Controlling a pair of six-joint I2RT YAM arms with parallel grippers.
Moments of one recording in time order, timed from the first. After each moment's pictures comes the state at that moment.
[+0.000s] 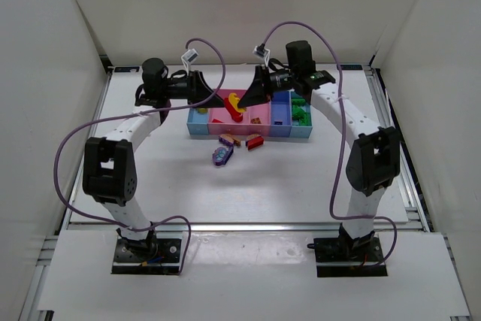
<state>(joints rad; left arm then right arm) -0.16 1.73 1.26 0.47 1.40 -0.78 0.44 1.86 1.70 -0.34 -1.23 0.44</state>
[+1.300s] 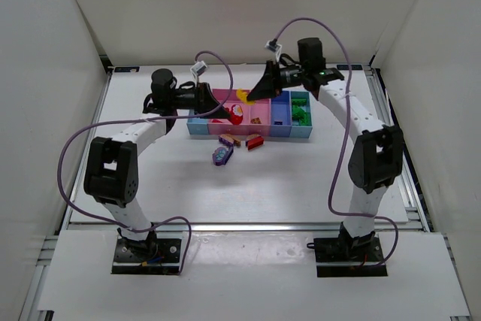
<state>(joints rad) -0.22 1.73 1.17 0.55 1.38 -0.82 0.38 1.89 1.72 -0.34 -1.22 0.41</state>
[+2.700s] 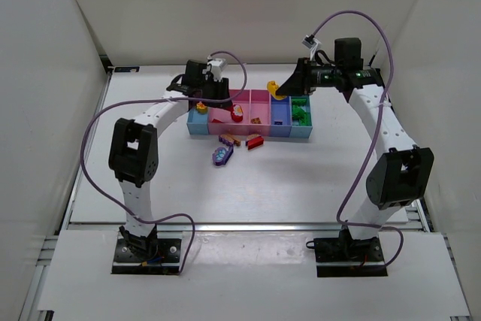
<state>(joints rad) -0.35 1.99 1.59 -0.29 0.34 -0.10 0.19 1.67 1.62 -0.54 -1.03 0.17</state>
